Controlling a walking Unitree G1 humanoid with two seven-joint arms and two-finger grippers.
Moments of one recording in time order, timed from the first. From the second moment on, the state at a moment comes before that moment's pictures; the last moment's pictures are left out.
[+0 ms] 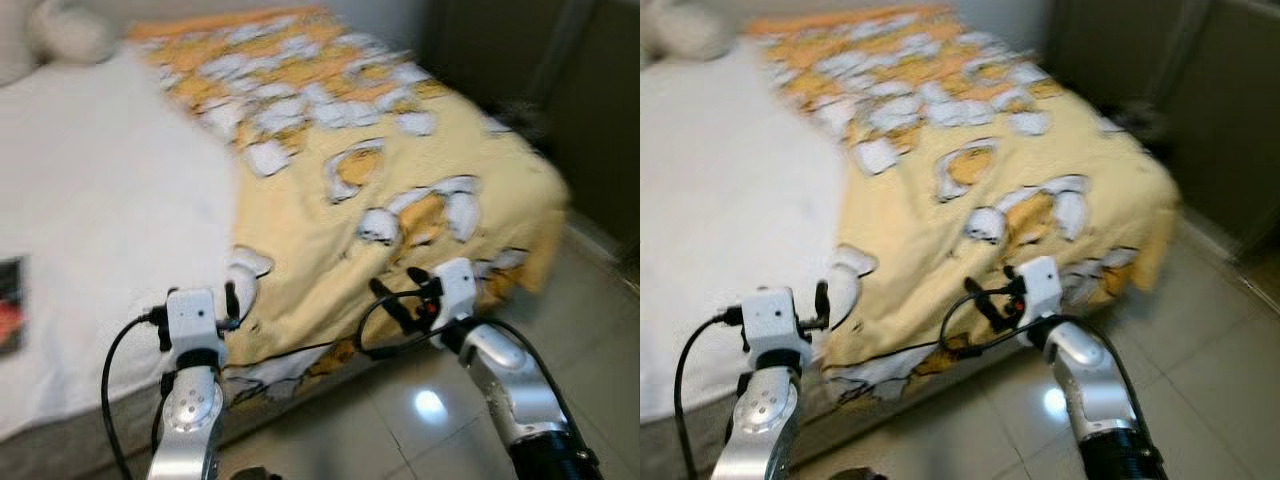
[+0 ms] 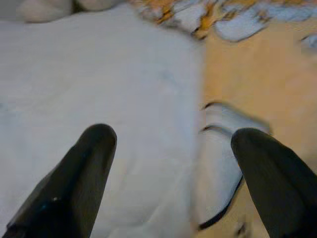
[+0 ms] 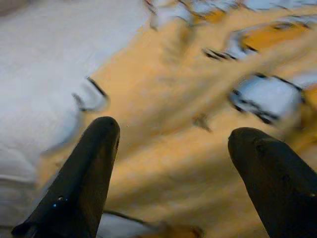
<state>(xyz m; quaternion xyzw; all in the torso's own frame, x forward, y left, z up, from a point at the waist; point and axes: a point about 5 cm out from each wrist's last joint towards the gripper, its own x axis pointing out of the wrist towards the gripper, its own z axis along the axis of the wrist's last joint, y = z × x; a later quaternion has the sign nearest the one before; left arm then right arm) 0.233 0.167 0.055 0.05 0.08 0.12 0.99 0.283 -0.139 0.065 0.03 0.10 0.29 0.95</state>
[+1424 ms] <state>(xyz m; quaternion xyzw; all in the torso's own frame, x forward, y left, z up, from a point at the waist) 0.254 0.177 0.079 0.02 0.01 0.10 1.00 0.293 -0.154 0.075 0.00 0.03 0.19 0.98</state>
